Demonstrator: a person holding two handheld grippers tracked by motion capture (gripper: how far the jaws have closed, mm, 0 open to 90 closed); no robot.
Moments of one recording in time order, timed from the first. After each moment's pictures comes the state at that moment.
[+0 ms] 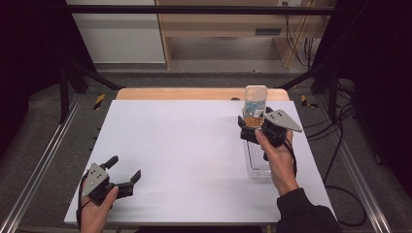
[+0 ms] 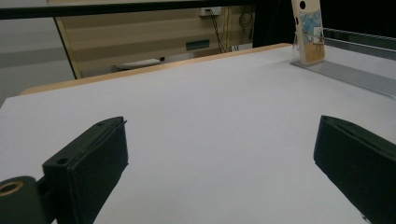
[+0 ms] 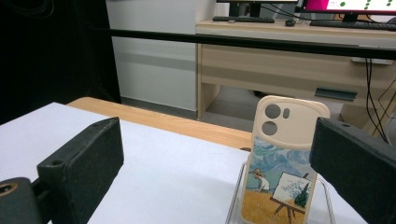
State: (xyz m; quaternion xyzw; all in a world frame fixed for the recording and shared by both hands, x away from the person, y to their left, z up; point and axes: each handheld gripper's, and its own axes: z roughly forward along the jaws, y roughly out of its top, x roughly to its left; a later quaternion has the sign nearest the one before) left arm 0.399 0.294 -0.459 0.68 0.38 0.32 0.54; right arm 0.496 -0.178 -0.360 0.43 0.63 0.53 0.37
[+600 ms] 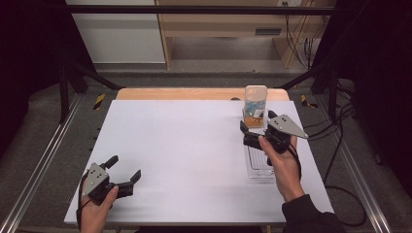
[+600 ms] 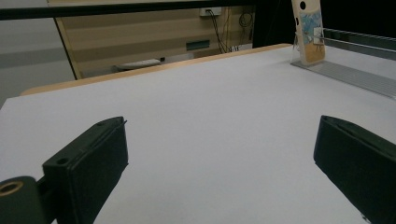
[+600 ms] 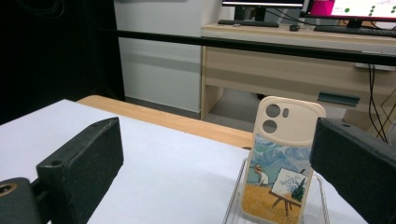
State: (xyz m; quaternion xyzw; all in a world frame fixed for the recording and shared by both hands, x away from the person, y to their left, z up) left arm 0.399 0.293 -0.459 0.68 0.38 0.32 0.54; right arm 0.476 -0.184 -0.356 0.41 0.64 0.53 0.37
